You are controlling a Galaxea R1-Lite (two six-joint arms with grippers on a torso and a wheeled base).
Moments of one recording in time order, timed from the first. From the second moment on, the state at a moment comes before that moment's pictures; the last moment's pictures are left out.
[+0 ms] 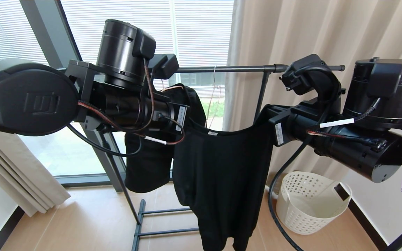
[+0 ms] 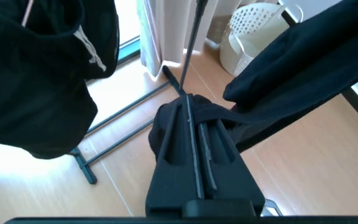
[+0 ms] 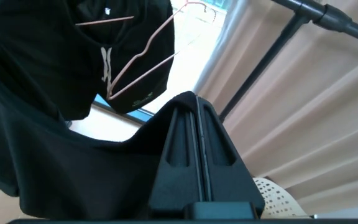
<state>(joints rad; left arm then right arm) -0.62 1.78 -1.49 0.22 0.08 -0.07 0.69 1.61 -0.98 -0.46 -0.44 -0.19</state>
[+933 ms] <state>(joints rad) -0.62 1.83 -1.60 0.19 -0.04 -0.20 0.79 1.51 -0.84 -0.28 -0.35 -0.33</state>
